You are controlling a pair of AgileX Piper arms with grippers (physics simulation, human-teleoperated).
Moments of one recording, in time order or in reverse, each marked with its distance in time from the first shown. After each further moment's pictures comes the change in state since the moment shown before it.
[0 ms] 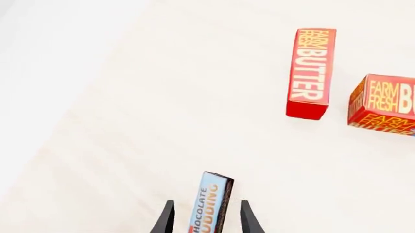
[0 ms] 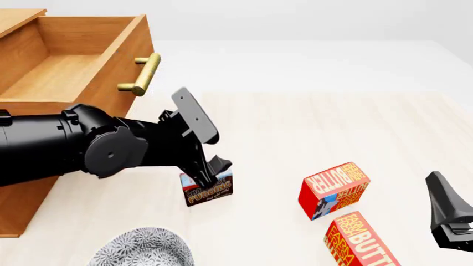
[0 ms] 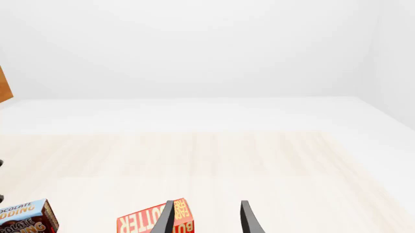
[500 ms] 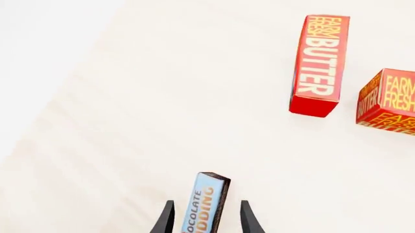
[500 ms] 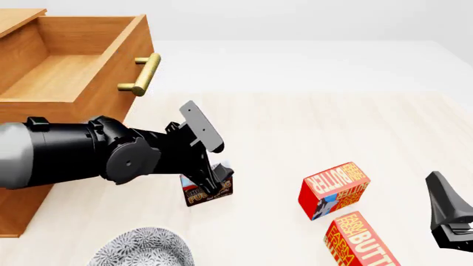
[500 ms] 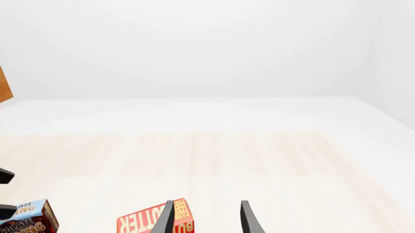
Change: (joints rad) left arm 0.005 0.084 0.019 -0.059 -0.031; right arm 0.000 0.000 0.000 0.000 0.000
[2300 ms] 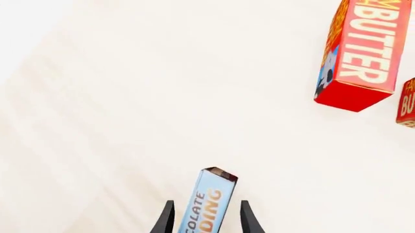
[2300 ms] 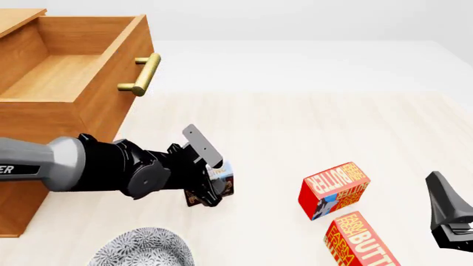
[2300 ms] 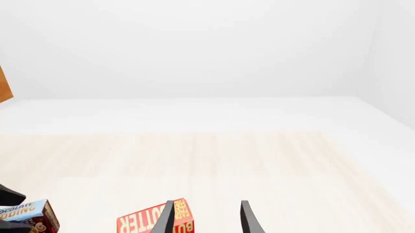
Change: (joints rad) left arm 0.042 0.166 0.065 -0.168 -0.093; right arm 0.000 0.000 0.000 0.000 0.000
